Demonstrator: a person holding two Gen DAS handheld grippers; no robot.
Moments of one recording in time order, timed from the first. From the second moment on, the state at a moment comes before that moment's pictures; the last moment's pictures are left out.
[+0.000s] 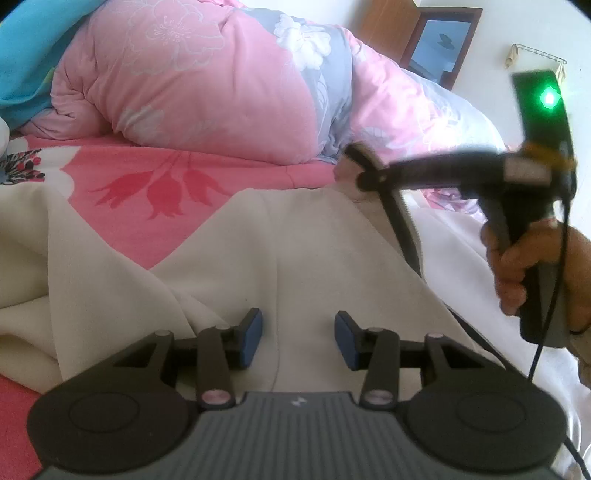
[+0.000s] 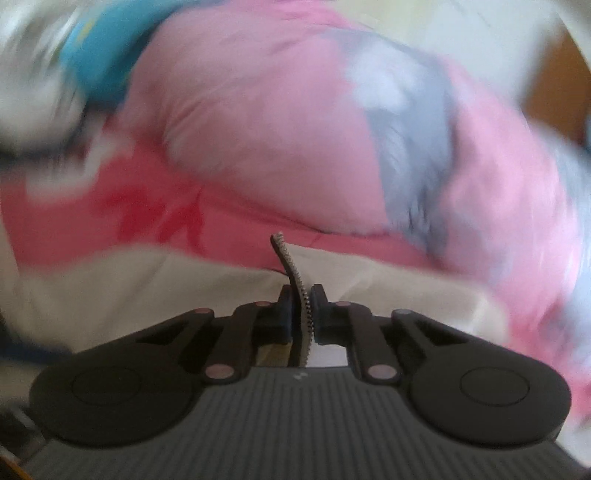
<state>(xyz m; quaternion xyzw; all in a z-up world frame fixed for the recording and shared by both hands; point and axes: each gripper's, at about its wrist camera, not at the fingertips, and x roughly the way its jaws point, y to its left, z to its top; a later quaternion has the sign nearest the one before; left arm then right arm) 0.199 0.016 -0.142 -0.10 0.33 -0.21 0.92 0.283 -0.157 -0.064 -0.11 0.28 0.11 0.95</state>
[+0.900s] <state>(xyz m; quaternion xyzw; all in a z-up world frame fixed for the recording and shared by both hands) 0.200 0.015 -0.143 -0.10 0.33 -0.21 0.92 0.273 -0.340 -0.144 0.62 0.20 0.11 0.75</state>
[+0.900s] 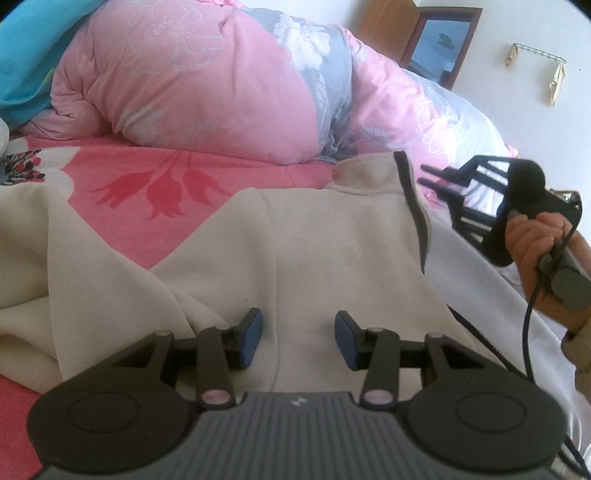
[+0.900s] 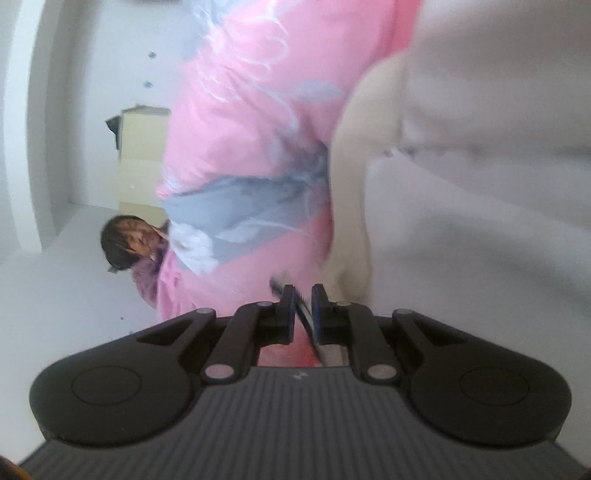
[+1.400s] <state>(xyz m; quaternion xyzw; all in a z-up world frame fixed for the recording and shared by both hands) 0.199 0.013 -0.142 -0.10 0.33 -0.21 0.92 0.352 -0.221 -0.019 0.09 0.33 0.14 0.93</state>
